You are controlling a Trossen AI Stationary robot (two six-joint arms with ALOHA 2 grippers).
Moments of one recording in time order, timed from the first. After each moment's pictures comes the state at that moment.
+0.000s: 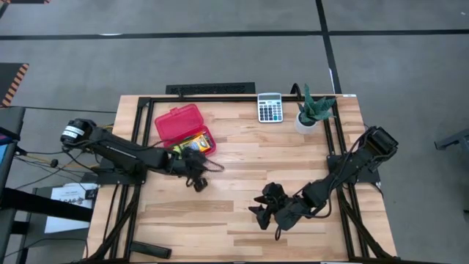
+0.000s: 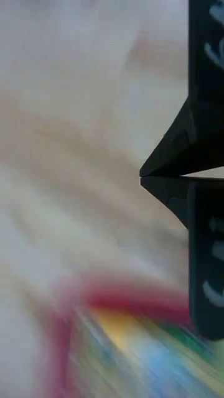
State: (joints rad) left arm -0.22 1.33 0.75 -0.42 -0.35 -0.72; right arm 0.62 1.66 1.01 -0.09 0.60 1.20
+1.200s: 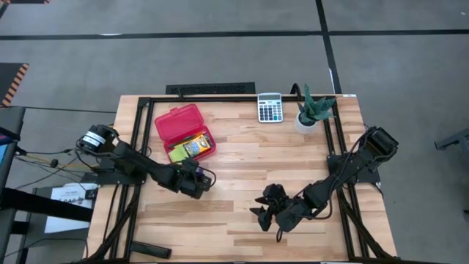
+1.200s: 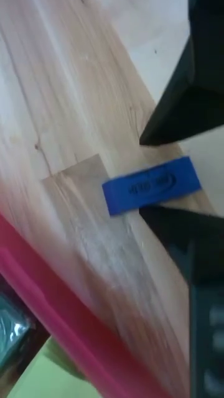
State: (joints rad) left arm -0.37 1.65 0.68 -0.37 -0.49 -1.52; right arm 0.64 1.66 1.01 -0.11 0.61 1.18
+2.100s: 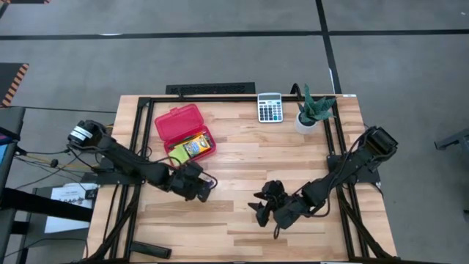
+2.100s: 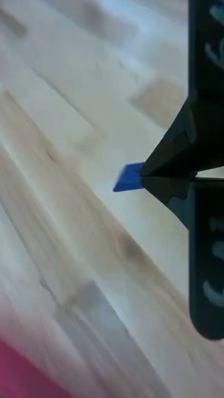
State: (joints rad) left arm -0.41 1.44 0.70 -0.23 -0.43 -1.21; right arm 0.60 1.66 1.01 -0.10 0.66 1.14
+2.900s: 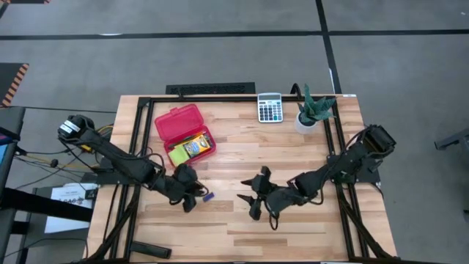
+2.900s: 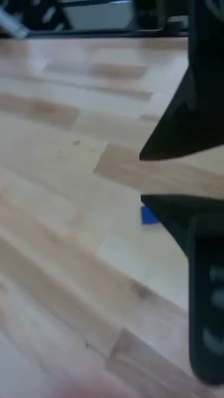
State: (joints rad) left arm -0.51 1.25 0.71 -0.28 -0.36 -0.86; right arm 0.48 1.66 1.01 0.14 0.63 0.51
